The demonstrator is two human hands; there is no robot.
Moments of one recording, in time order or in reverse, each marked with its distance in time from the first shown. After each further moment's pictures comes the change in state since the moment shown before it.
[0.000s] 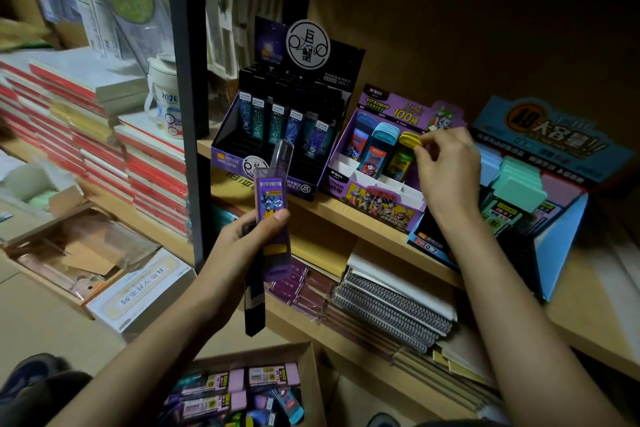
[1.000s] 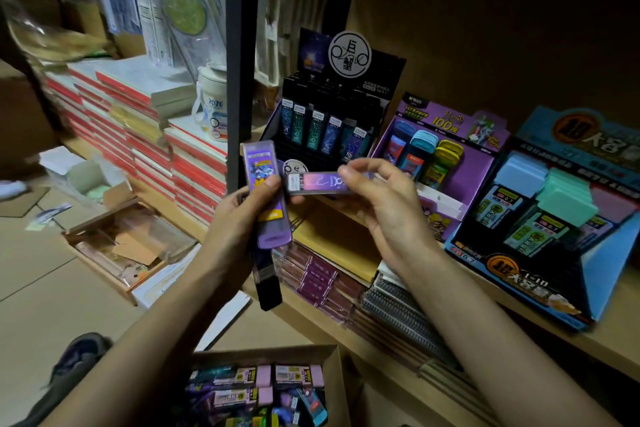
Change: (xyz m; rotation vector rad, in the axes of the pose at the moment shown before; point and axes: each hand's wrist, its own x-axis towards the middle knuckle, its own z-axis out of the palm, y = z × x) left_hand -0.003 0.039 -0.020 -0.121 0.178 0.072; right_hand -0.066 -0.105 0.010 1.294 -0.612 0.495
